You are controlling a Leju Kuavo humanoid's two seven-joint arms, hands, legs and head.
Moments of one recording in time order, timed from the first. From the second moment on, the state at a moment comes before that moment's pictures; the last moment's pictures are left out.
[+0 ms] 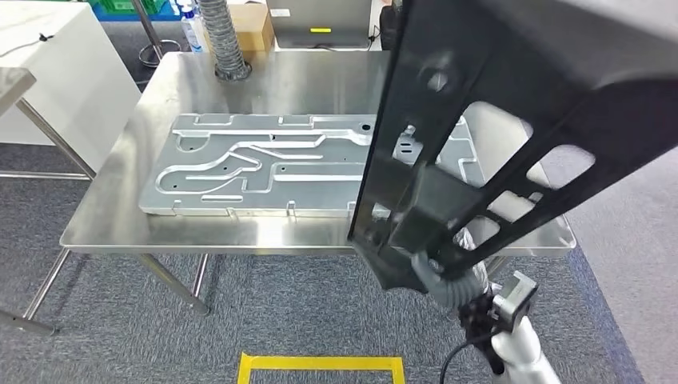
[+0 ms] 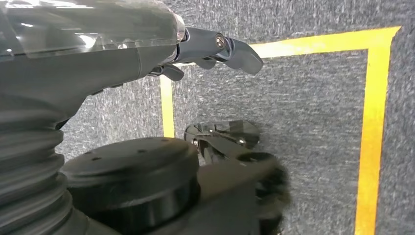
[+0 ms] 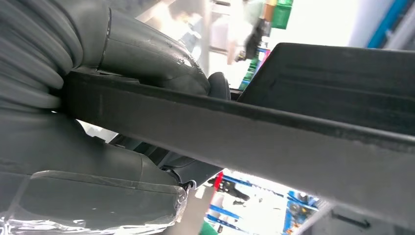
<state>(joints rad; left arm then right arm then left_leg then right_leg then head) -0.10 -0.21 1.15 -0.20 -1.26 0.15 -0.23 -0.05 -0.19 0.18 -1.79 0.01 0.25 -0.42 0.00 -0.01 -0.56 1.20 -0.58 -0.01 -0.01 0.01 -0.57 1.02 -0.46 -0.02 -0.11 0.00</state>
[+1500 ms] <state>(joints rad) -0.10 -0.20 1.18 -0.20 -1.23 0.11 -0.23 -1.41 -0.21 0.87 -0.34 0.87 -0.02 -0.28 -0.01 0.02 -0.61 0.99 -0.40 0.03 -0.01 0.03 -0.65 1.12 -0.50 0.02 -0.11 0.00</state>
